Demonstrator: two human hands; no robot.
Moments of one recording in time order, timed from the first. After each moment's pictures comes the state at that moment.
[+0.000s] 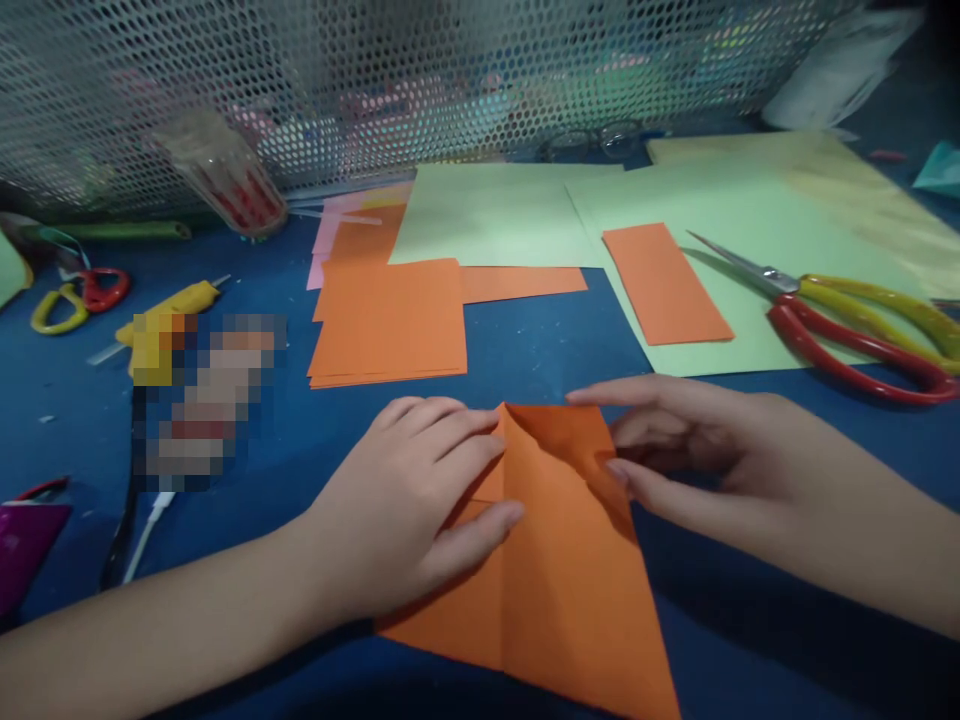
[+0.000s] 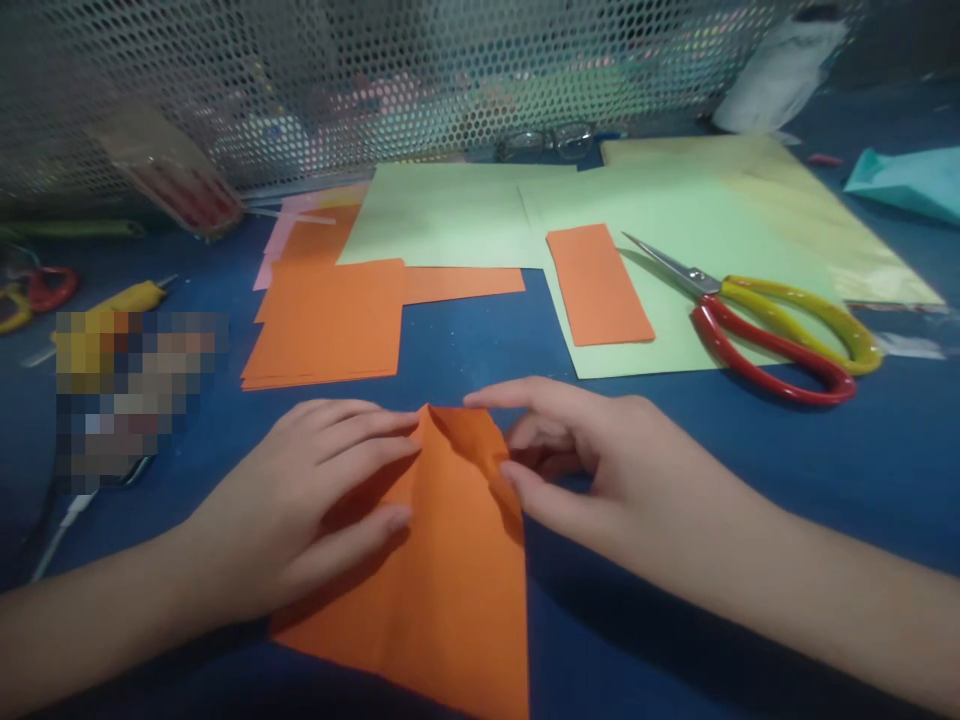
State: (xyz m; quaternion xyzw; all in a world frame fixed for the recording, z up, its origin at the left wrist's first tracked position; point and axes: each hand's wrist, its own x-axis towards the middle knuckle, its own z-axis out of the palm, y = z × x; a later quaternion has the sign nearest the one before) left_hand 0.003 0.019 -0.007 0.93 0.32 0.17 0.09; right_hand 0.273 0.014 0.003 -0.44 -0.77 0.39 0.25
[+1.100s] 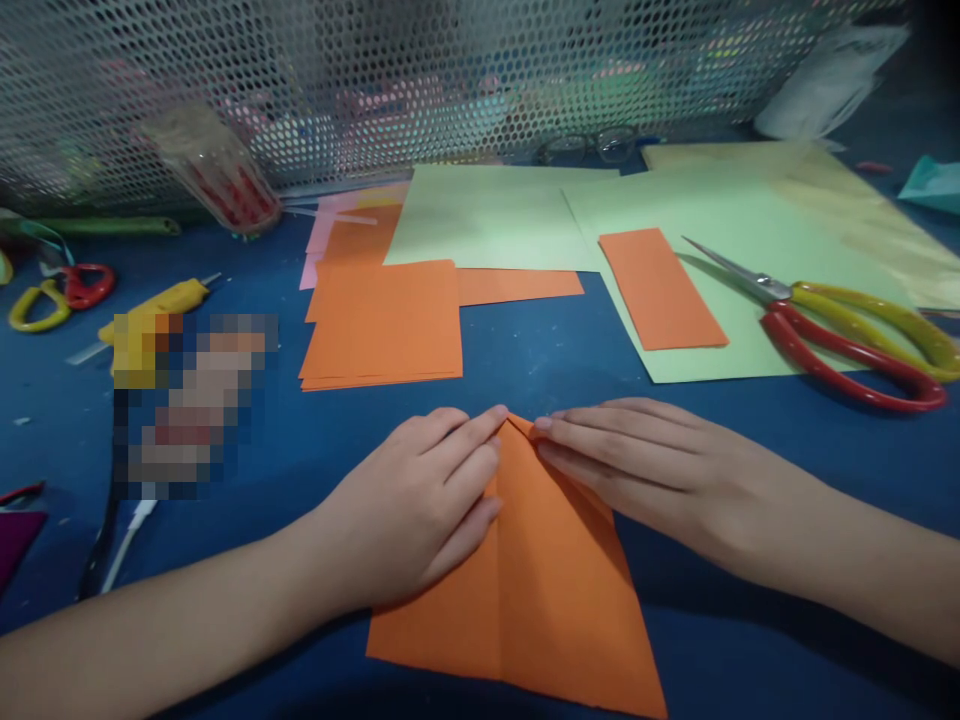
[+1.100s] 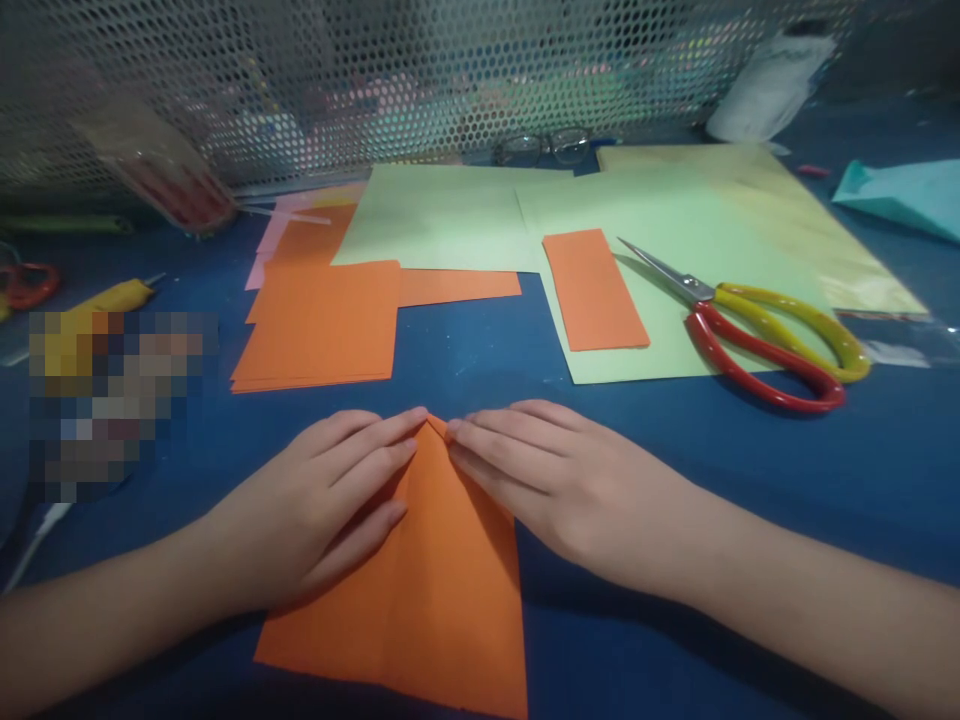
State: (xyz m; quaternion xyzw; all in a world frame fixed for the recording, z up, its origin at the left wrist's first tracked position) left_hand 0.007 0.024 -0.016 0.95 0.26 0.14 0.02; right_hand 0.279 0.019 -0.030 -0.24 -0.95 -0.02 0.21
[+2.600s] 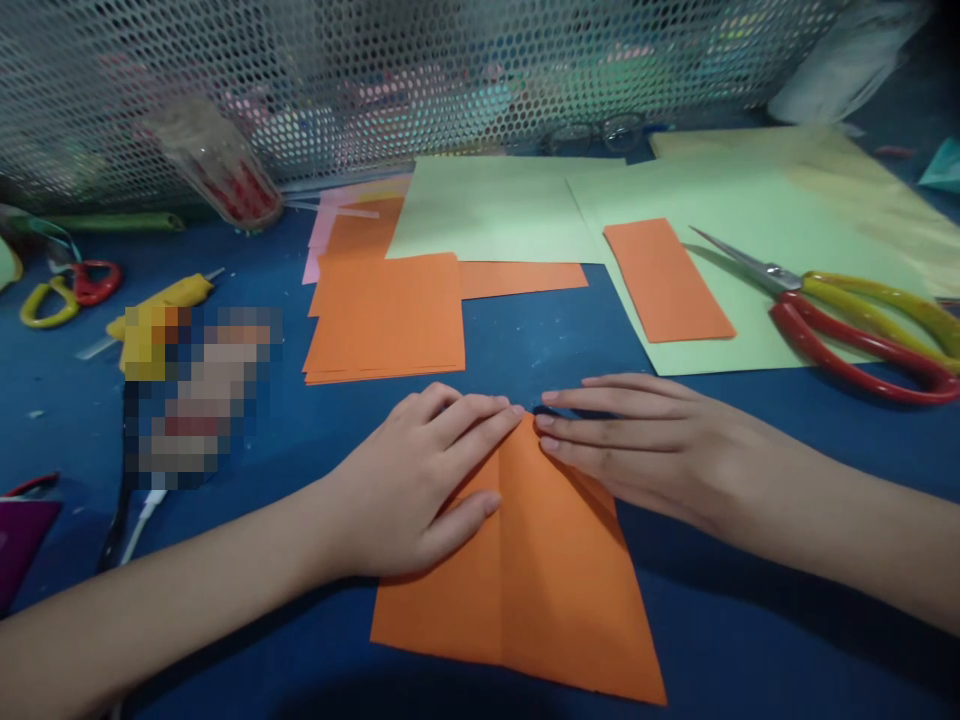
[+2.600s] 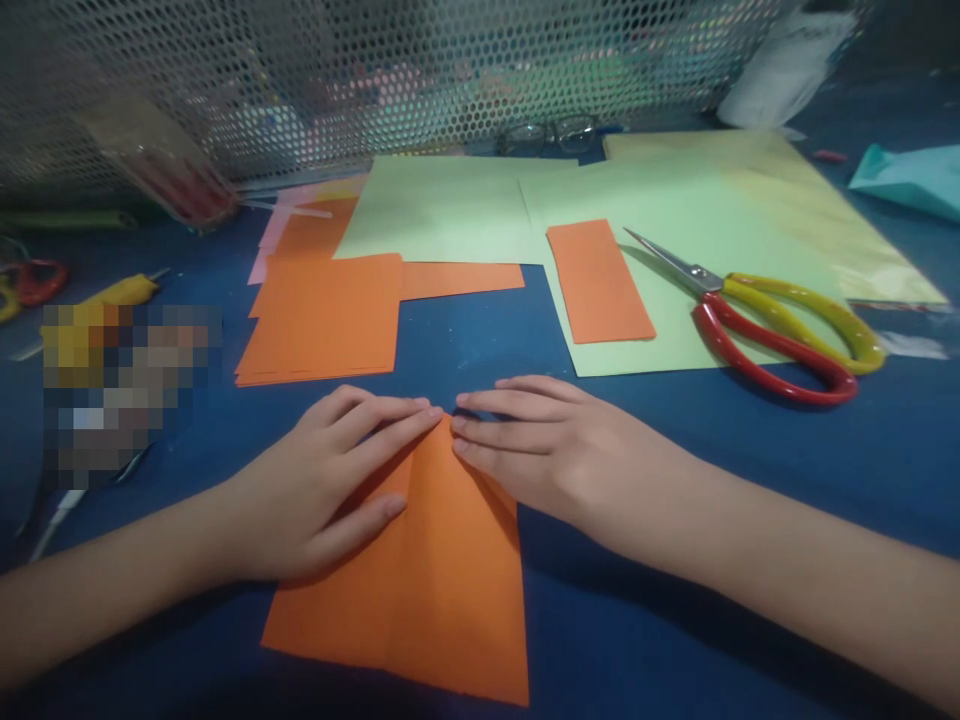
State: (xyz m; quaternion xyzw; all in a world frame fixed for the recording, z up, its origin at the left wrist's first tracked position) left_hand 0.000 0.034 -0.022 0.95 0.27 0.13 0.12; right_hand 0.287 0.030 -0.035 -0.23 -0.95 0.03 0.20
